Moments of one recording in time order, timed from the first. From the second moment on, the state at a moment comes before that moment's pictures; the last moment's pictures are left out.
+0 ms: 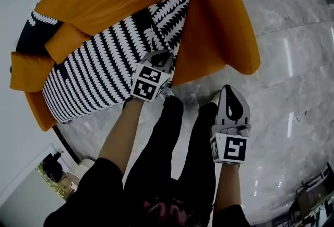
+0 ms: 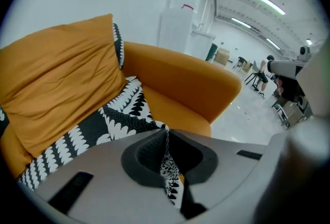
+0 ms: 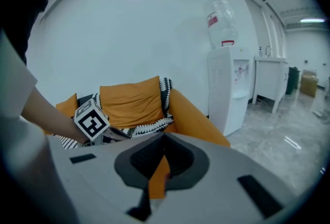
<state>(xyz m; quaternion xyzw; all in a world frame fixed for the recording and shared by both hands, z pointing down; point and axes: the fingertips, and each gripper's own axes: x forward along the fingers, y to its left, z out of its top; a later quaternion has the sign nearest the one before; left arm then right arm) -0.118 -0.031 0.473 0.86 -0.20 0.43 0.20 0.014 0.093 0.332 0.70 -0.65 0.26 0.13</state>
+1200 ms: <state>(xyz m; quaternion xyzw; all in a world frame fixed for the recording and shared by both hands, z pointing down) 0.062 0.129 0.485 0.87 -0.04 0.47 0.15 0.168 0.230 0.352 0.81 -0.51 0.30 0.08</state>
